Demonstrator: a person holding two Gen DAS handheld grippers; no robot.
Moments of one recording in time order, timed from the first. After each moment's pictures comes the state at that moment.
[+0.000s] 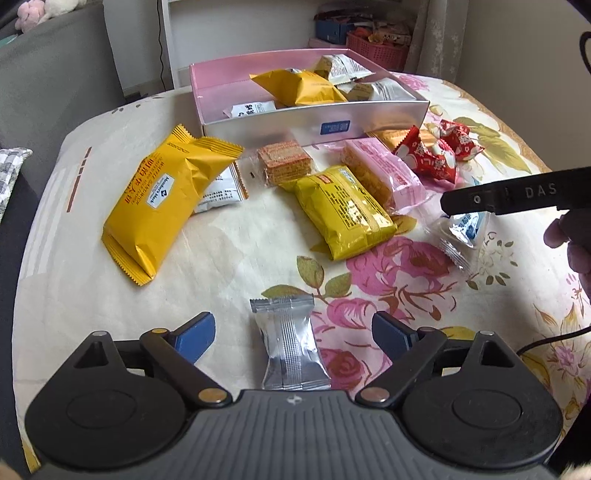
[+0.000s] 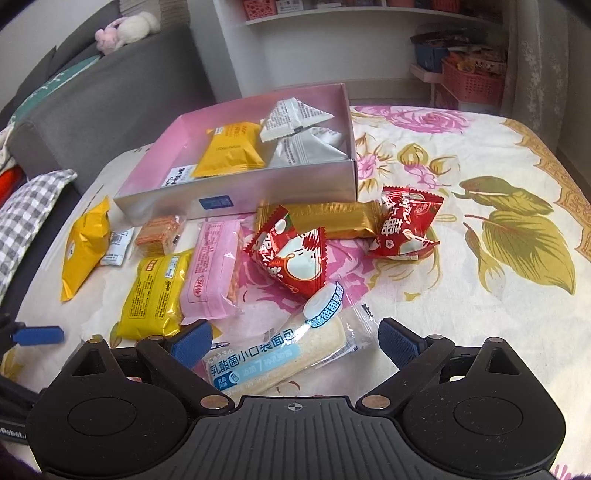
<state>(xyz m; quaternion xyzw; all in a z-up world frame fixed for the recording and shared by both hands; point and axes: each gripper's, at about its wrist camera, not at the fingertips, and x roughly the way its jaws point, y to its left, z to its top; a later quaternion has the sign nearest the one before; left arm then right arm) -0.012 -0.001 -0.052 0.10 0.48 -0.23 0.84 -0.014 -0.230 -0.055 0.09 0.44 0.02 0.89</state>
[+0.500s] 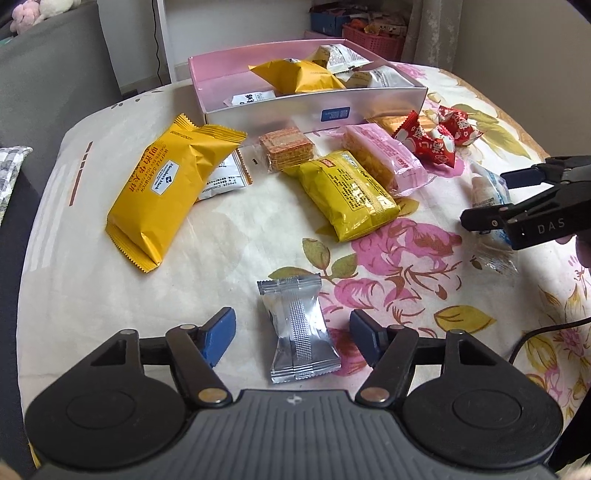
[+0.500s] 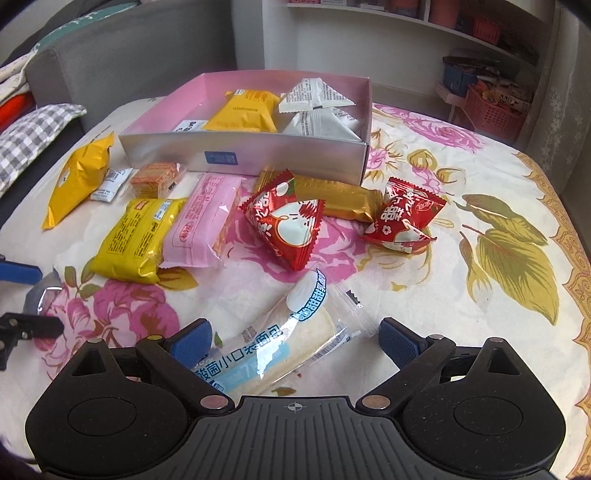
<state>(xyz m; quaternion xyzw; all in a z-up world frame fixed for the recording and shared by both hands) -0.017 0.007 -0.051 0.12 0.48 -0.23 0.84 -0.032 -0.229 -0.063 -0.03 0.45 0.05 0.89</state>
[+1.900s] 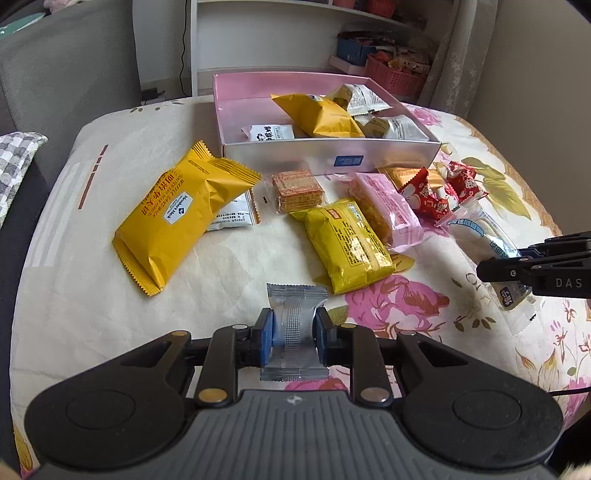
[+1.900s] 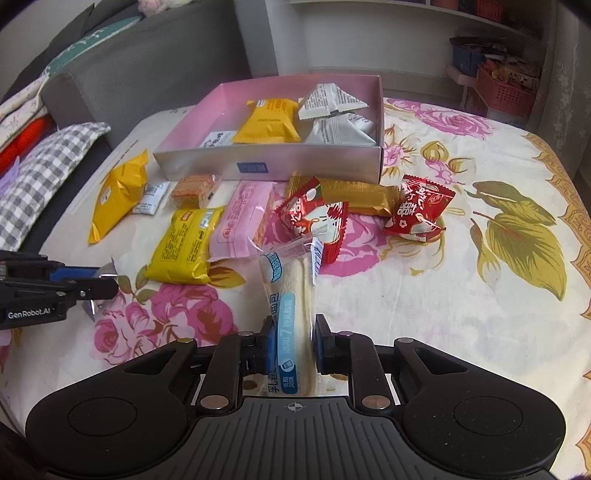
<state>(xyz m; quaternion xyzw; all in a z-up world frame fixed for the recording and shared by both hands) -0.006 0.005 -0.033 0.04 0.47 -0.21 0.86 -0.040 -0.230 -0.030 0.05 0.47 0.08 0.88</state>
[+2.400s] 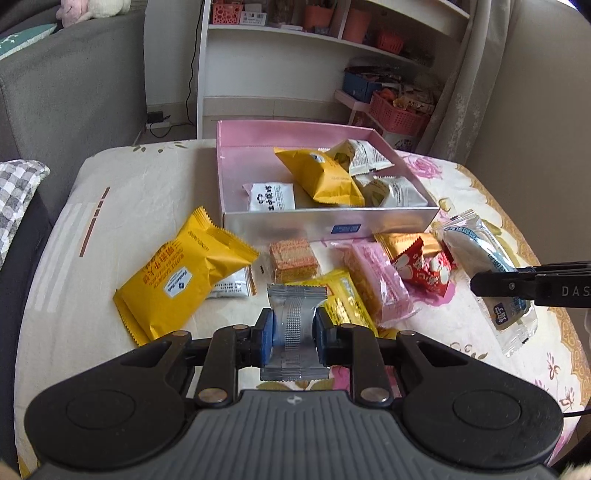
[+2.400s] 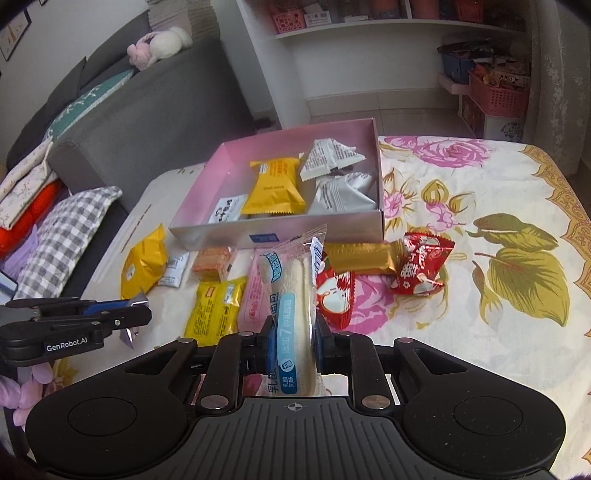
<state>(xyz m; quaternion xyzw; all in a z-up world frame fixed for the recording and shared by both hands) 0.022 -0.004 -0.003 0.01 0.43 -0.21 0.88 -0.013 -0.239 0.007 0.12 0.43 0.09 0.89</state>
